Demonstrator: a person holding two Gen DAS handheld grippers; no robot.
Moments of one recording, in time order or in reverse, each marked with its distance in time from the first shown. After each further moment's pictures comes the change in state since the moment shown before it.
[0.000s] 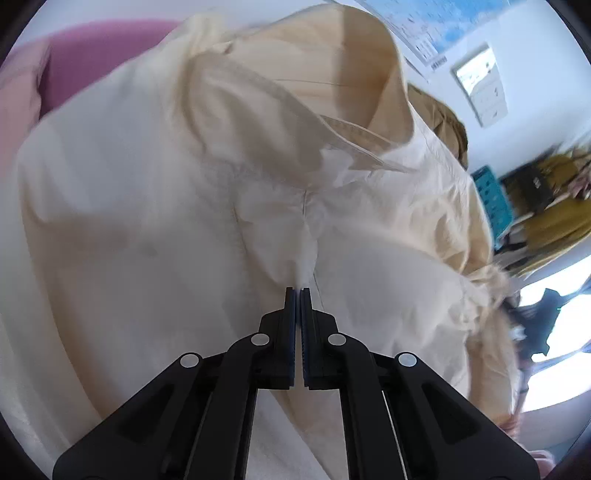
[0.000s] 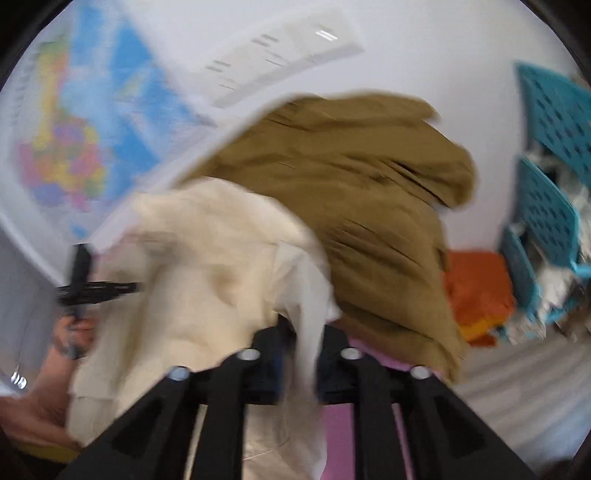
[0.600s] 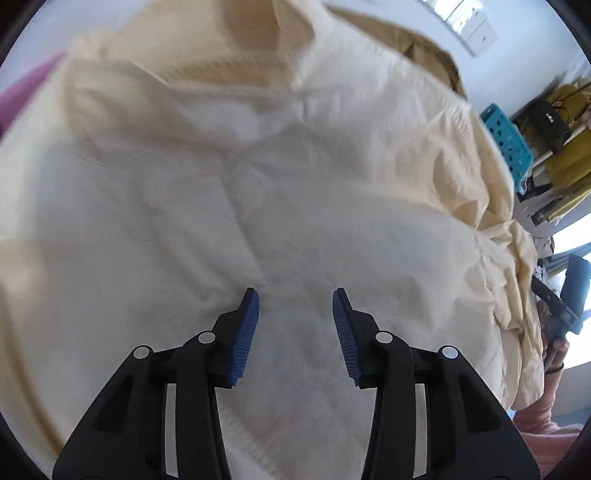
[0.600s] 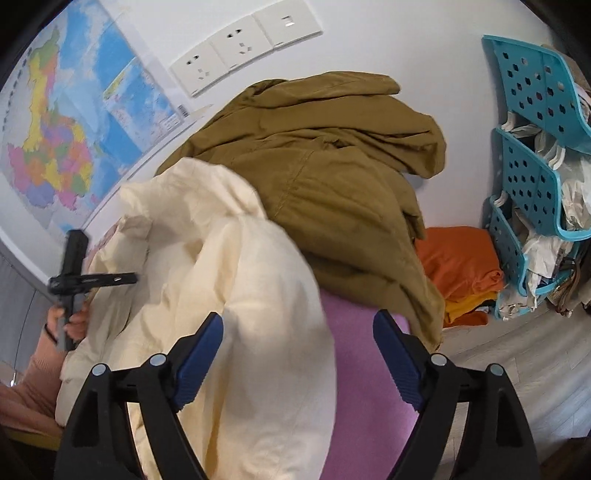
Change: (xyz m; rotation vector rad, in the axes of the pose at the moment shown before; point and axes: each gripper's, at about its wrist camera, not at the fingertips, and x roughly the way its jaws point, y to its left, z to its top) left arm 0.039 -0.056 -0.003 0.187 0.100 0.148; right arm -0.019 -0.015 -0.040 0.016 -0.008 0.048
